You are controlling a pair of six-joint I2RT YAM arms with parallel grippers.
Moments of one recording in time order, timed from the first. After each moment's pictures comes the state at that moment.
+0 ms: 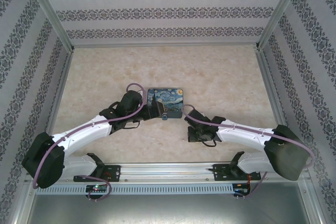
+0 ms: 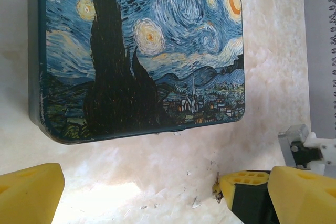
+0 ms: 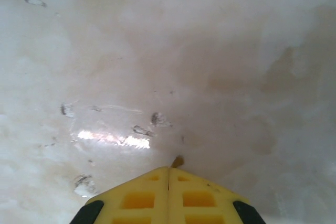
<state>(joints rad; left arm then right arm) -0.64 1.23 0.68 -0.18 0.18 -0.88 0.84 1.27 0.57 -0.53 0.04 0.81</state>
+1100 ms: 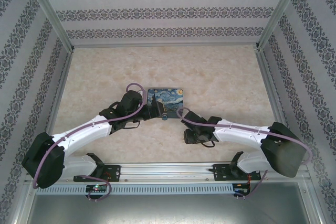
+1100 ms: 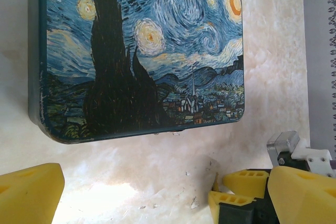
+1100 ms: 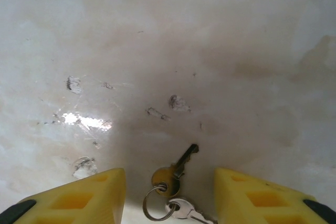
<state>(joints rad) -0.64 1.23 0.68 -0.17 0.18 -0.89 0.90 1.33 0.60 -0.57 0.05 0.75</state>
